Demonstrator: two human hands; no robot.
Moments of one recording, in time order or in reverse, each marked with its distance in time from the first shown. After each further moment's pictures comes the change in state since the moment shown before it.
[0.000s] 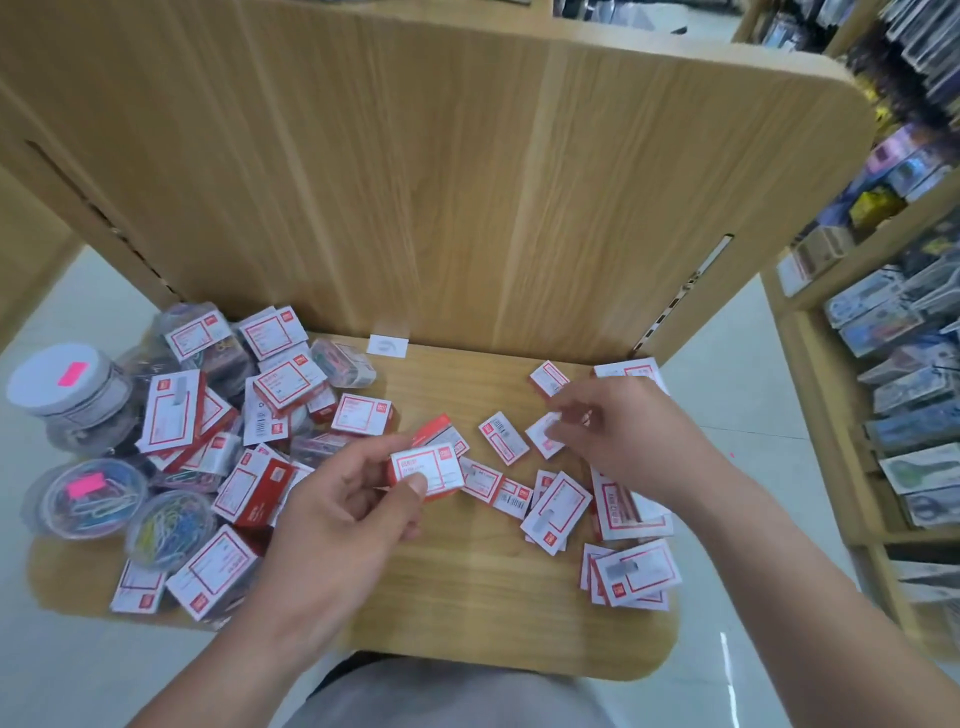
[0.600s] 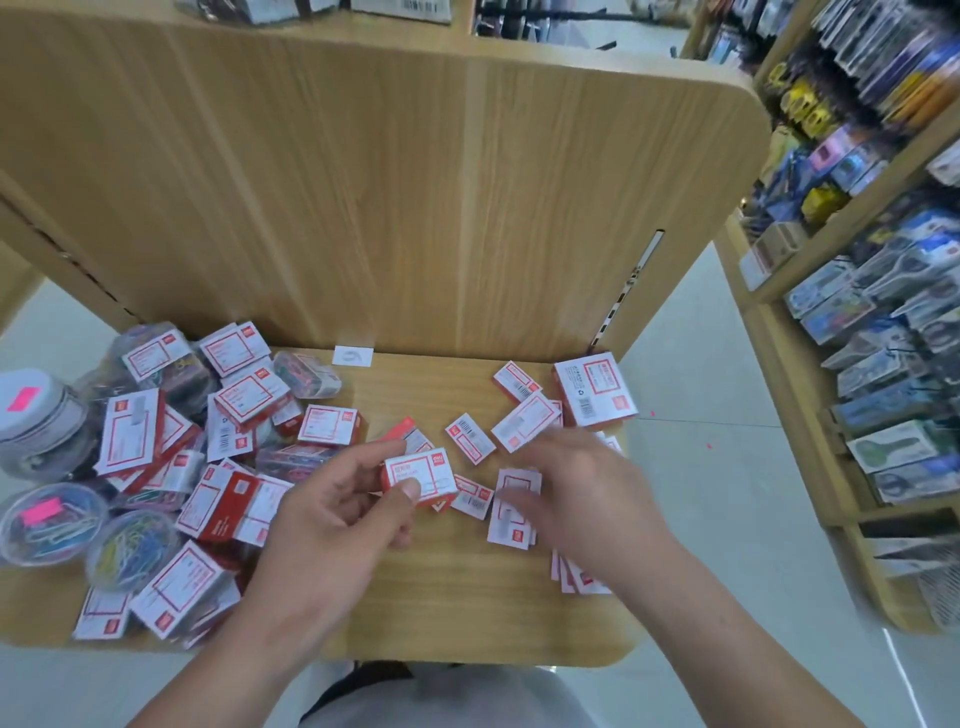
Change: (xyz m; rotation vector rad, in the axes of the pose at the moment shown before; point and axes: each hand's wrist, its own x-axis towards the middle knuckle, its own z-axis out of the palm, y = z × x) left_hand -0.003 -0.002 0.015 0.048 -0.070 0.011; right_hand -0.050 0.007 0.040 -0.200 0.121 -0.133
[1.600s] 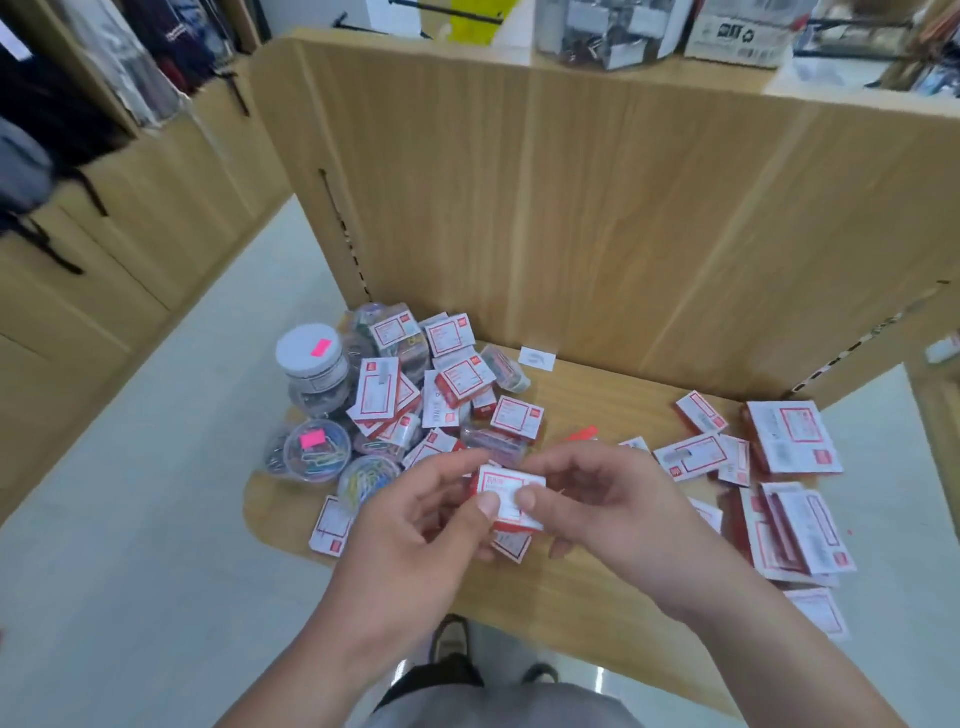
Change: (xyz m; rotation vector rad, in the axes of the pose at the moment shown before) left_hand -0.045 0.010 -0.094 -0.081 0.108 0.048; right_hand 0.011 -0.137 0.002 1.126 -0.329 0.043
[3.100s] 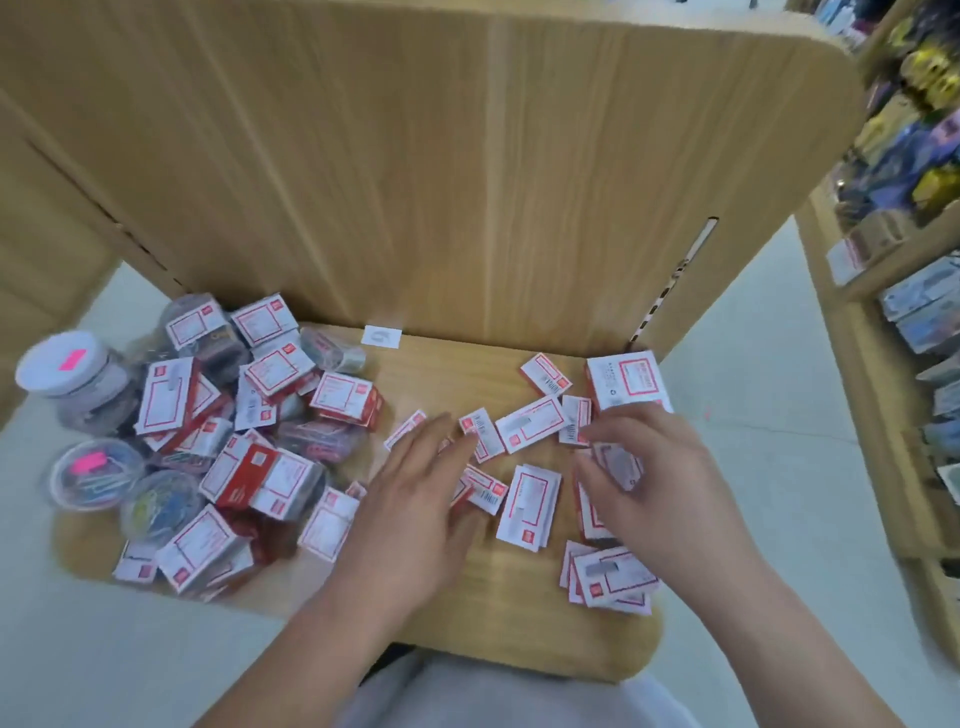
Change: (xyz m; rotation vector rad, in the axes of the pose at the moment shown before) left_hand 0.055 -0.072 0.126 1.146 -0.203 0.504; right_hand -0.041 0.072 -0.164 -0.801 0.515 -0.183
